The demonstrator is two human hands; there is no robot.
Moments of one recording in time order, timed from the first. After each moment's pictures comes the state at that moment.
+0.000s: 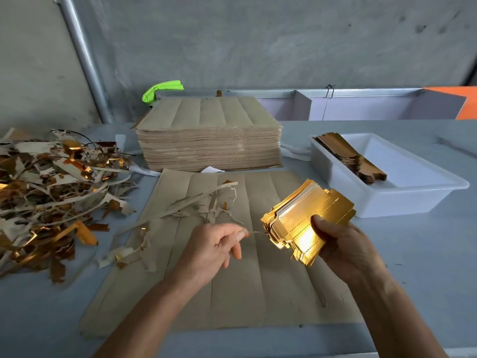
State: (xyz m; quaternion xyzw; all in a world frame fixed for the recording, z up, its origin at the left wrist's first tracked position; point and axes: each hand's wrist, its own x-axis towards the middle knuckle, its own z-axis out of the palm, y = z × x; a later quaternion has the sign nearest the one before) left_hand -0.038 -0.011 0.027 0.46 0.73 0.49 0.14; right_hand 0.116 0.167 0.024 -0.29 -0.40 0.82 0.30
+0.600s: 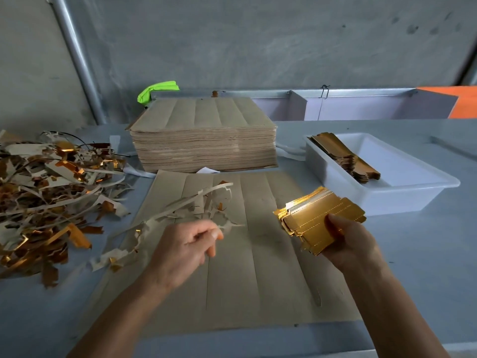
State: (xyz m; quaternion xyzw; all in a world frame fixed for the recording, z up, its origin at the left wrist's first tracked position) left_hand -0.046 -0.037 0.045 0.43 0.76 0.48 0.10; right_hand 0.117 0.184 0.023 -0.37 -0.30 0.81 0.34
